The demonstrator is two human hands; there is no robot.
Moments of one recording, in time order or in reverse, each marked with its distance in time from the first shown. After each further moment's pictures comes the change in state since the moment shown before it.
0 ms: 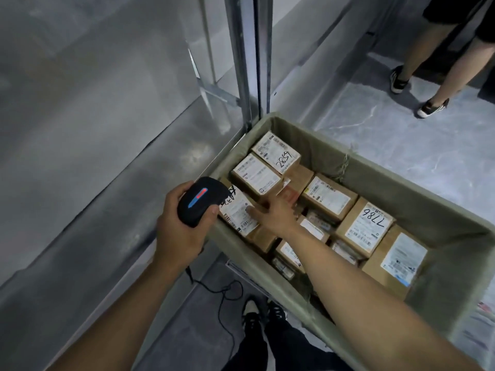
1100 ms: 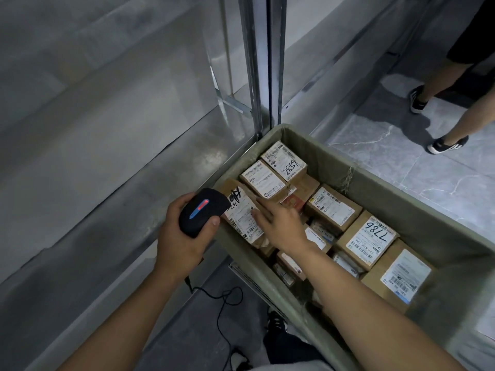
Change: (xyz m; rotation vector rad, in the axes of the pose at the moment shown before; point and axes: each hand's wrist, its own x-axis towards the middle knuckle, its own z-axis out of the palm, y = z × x) left_hand -0.040 0.018 -0.008 0.020 0.054 -0.079; right_hand -0.048 -0.008 -0.017 -0.037 0.179 -0.394
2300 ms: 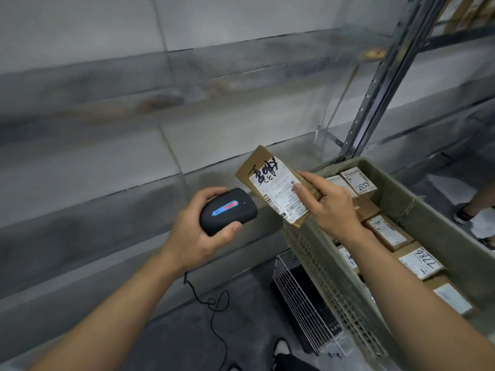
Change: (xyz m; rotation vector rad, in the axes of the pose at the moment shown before) left_hand -0.231 -0.014 -0.237 -0.048 0.122 0.258; right_hand -0.157 -0.206 0.027 -0.084 0.107 -0.622
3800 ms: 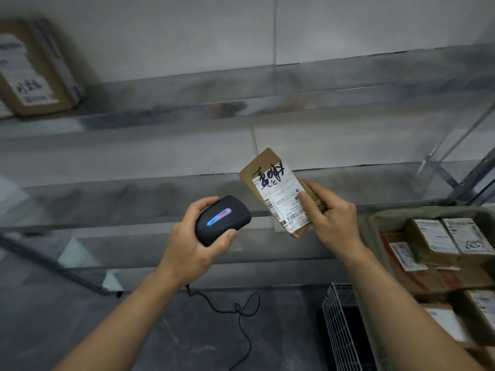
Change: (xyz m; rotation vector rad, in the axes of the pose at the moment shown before) left_hand -0.087 0.031 -0.040 0.224 0.461 -0.177; right_hand 0.024 -0.060 0.071 0.425 -0.171 -0.148
